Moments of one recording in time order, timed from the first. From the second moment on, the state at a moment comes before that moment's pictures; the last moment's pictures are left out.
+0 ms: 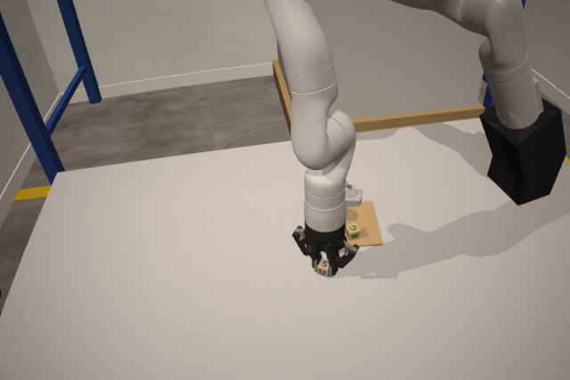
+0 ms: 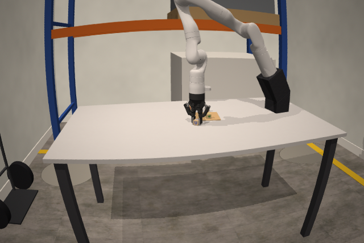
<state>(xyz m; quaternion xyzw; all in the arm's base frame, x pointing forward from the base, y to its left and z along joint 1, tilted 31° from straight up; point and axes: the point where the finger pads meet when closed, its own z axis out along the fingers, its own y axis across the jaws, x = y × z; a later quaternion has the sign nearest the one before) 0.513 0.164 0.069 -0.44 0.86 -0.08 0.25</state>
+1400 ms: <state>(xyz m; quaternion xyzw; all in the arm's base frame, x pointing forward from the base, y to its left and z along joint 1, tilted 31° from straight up) 0.480 0.162 0.121 -0.45 0.86 -0.08 0.25</state>
